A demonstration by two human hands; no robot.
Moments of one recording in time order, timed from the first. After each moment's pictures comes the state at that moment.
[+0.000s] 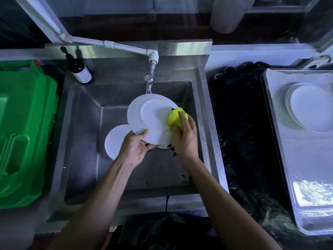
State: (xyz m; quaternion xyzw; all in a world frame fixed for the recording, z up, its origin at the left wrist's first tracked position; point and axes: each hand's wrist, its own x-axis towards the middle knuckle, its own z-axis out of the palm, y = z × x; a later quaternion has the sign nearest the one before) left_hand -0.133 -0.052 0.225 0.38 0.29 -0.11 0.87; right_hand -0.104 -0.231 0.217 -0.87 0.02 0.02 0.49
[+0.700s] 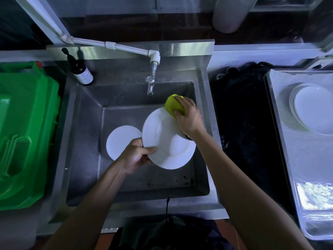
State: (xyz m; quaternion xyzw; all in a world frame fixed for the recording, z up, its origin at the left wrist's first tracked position) left_hand -0.150 -0.041 0.223 0.50 0.22 -0.26 0.79; right_hand -0.024 -0.233 0.243 -0.90 -0.05 0.09 0.41
